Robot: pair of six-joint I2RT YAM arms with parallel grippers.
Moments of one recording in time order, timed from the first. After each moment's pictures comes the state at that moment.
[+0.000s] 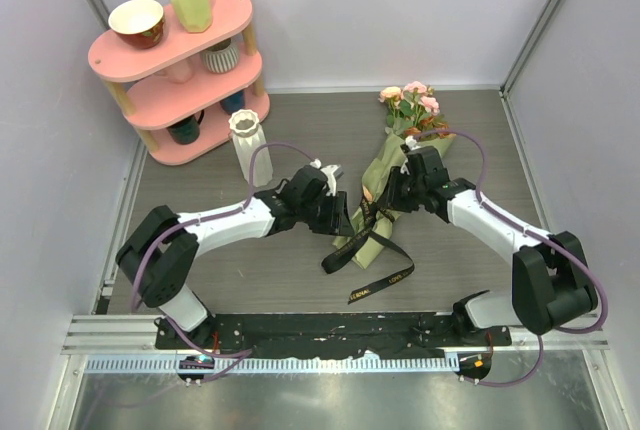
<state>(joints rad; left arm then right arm) -0.82 1.60 0.96 -0.12 0.27 -0.66 0.38 1.35 0.81 -0.29 -0.18 0.52</state>
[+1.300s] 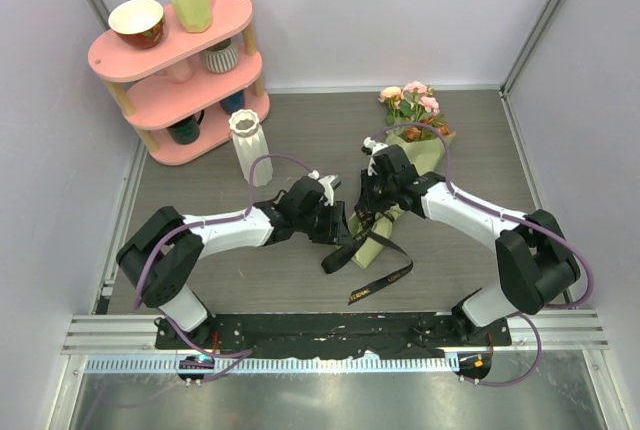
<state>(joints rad) -0.83 1.61 0.85 0.01 0.31 -0.71 0.56 1.49 0.92 -0.28 -0.12 0.35</state>
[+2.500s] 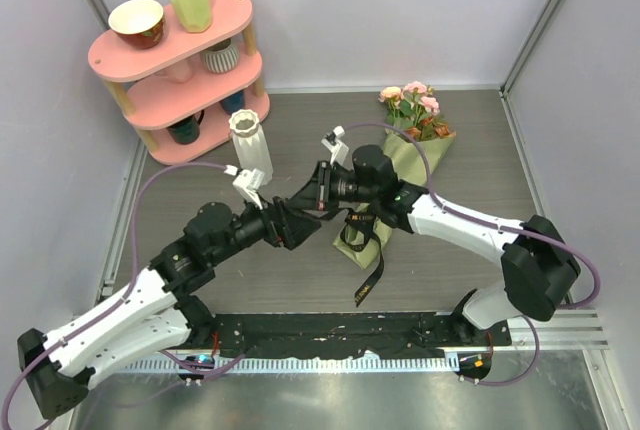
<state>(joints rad) -0.84 0.75 0.62 -0.04 0.10 -0.67 0.77 1.46 1.00 0.24 -0.49 0.90</state>
